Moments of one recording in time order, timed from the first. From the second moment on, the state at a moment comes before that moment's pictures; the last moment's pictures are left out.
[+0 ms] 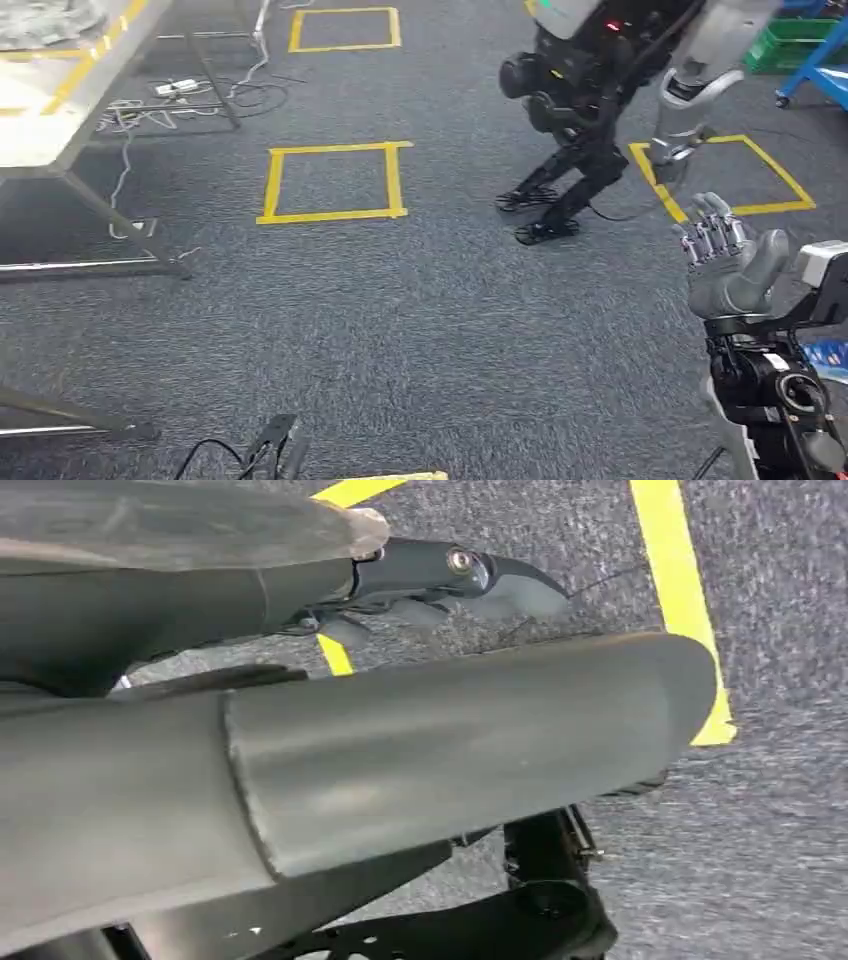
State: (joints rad) left arm -0.18 0.01 -0.95 -0.22 0.78 0.13 0.00; right arm -0.12 -0.15 0.17 -1.49 -0.44 -0.06 -0.44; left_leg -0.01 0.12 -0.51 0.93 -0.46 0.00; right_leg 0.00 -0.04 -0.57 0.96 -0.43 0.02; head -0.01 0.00
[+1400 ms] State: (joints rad) left arm -0.18 0.04 -0.95 -0.22 0.80 0.18 -0.01; right arm -0.16 -0.14 0.18 -1.47 -0.44 -0.04 -0.43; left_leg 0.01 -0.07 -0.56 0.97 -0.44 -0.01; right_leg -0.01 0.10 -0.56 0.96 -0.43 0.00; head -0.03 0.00
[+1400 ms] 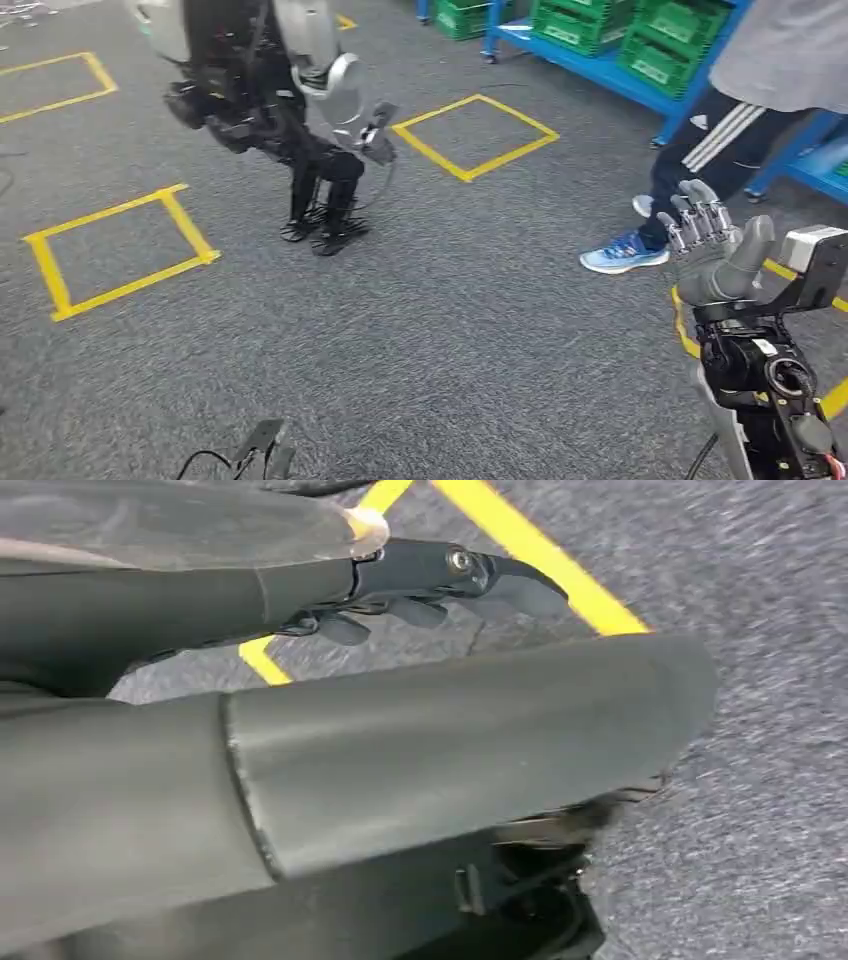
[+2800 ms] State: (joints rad) left arm -0.19 0.02 -0.95 -0.22 0.77 0.16 0.00; right arm -0.14 -0.12 0.20 -1.45 -0.42 -0.07 -0.44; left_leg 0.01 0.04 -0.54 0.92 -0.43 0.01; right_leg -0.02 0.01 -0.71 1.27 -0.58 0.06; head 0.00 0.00
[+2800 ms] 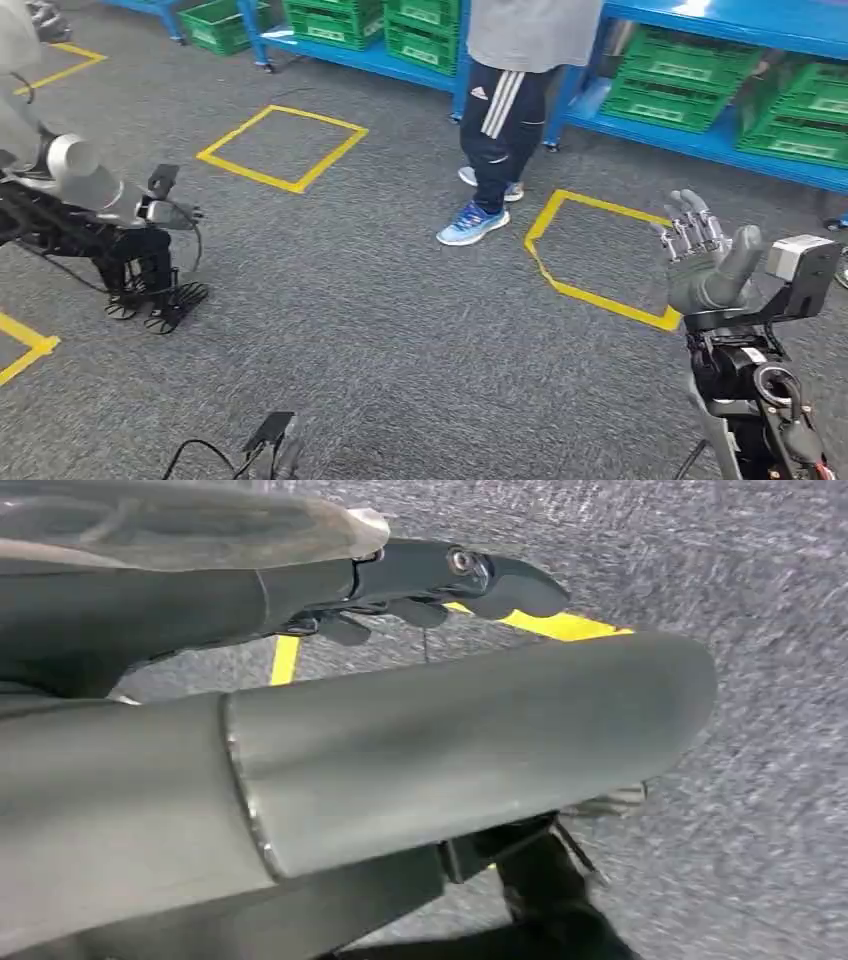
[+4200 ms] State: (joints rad) left arm -0.19 0.00 -0.95 -0.22 0.78 0.17 -0.01; right arm -0.33 -0.12 0.22 -0.74 -0.21 -0.33 -0.39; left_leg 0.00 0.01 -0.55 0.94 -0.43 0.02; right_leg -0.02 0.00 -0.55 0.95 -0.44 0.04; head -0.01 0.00
